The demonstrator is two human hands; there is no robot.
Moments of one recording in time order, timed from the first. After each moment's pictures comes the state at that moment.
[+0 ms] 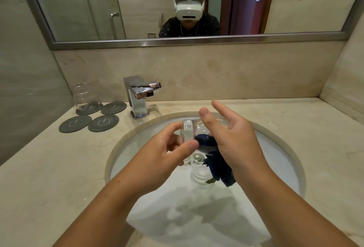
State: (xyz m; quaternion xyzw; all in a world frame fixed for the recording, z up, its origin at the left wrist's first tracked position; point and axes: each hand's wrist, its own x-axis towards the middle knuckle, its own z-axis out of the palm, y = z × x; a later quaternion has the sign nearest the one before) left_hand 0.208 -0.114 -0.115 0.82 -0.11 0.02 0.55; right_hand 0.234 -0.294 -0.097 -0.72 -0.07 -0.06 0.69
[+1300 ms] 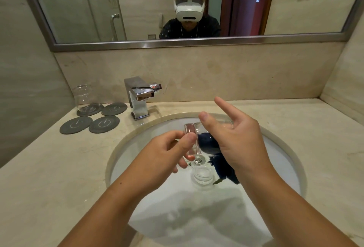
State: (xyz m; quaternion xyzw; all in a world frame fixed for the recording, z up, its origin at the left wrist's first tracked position) left_hand 0.211 -0.115 -0.117 0.83 -0.08 0.01 0.56; right_hand 0.233 -0.300 -0.093 -0.70 -0.06 -0.06 0.71
